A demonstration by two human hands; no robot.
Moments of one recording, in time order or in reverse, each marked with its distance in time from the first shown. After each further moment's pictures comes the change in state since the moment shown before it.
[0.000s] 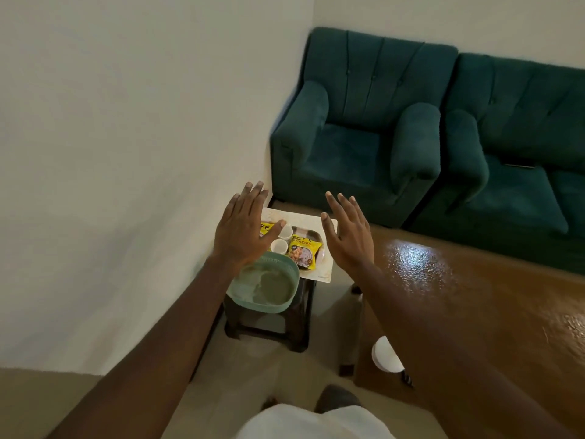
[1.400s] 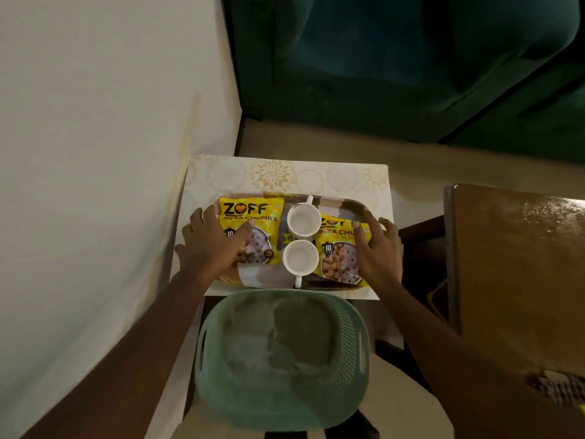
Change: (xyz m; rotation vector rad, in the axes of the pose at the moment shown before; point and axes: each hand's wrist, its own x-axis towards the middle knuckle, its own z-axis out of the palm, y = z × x) left_hand 0.114 -0.209 0.357 -0.199 -0.610 -0.597; right_hand 0.089 0.176 0.339 0.000 -0.153 0.743
